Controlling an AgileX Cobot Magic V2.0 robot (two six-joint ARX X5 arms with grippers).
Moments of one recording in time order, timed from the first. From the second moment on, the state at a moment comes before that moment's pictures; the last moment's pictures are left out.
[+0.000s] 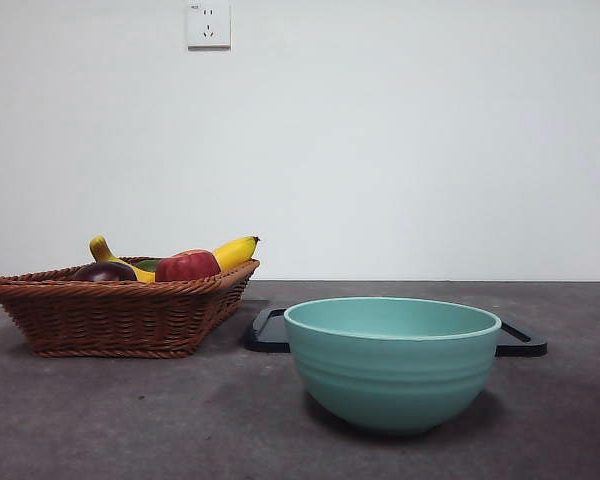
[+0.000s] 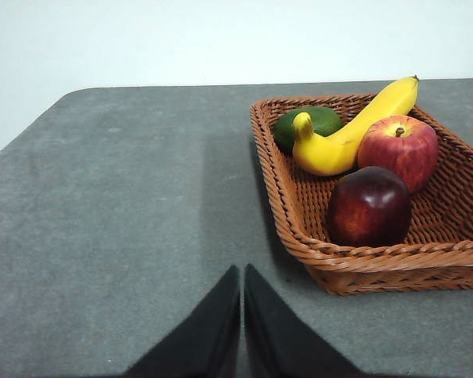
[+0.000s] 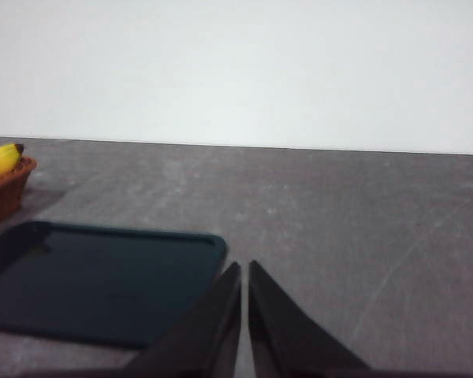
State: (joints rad) left arm 0.03 0.01 0.03 -0.18 0.09 0.04; right arm 0.03 0.02 0.02 0.00 -0.13 0.05
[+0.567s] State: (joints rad) left arm 0.03 0.01 0.03 -0.18 0.09 0.04; right arm 0.03 0.01 0.02 -0.17 -0.07 0.05
